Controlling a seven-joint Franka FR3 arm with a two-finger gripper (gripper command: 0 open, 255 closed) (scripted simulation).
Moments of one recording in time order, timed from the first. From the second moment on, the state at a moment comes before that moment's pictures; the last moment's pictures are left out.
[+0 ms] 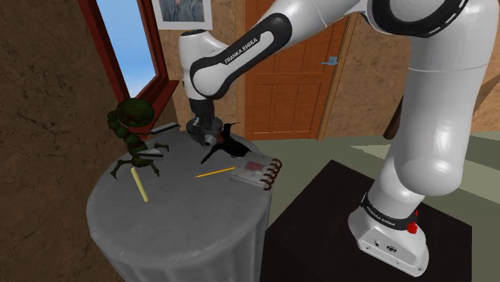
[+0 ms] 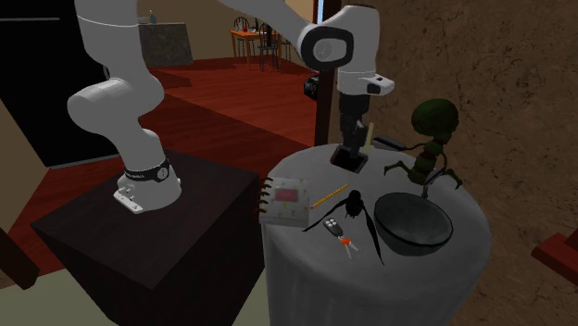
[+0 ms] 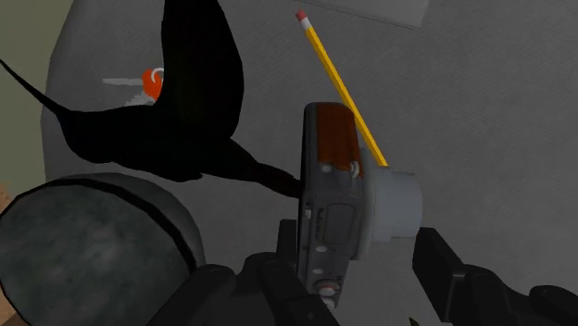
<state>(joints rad) 0.18 0.25 0.19 -1.95 -0.13 2.25 -0.07</state>
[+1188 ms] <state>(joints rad) 0.09 0.46 0.14 -1.50 -0.12 2.02 -0.25</state>
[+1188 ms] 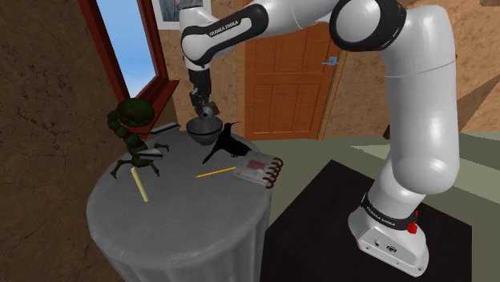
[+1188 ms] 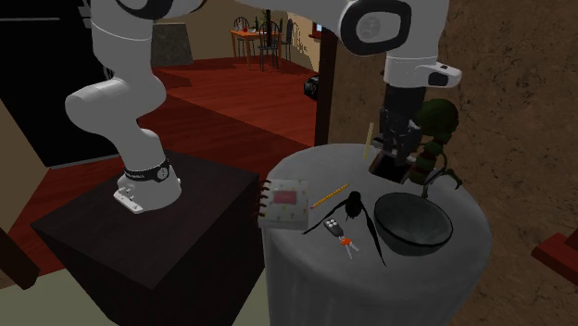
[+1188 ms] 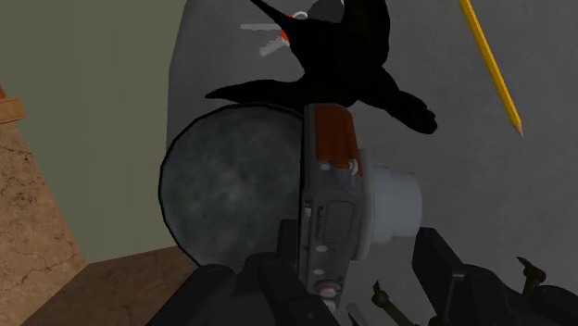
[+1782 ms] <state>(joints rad) 0.06 0.71 0.11 -1.12 -0.12 1.90 -0.34</state>
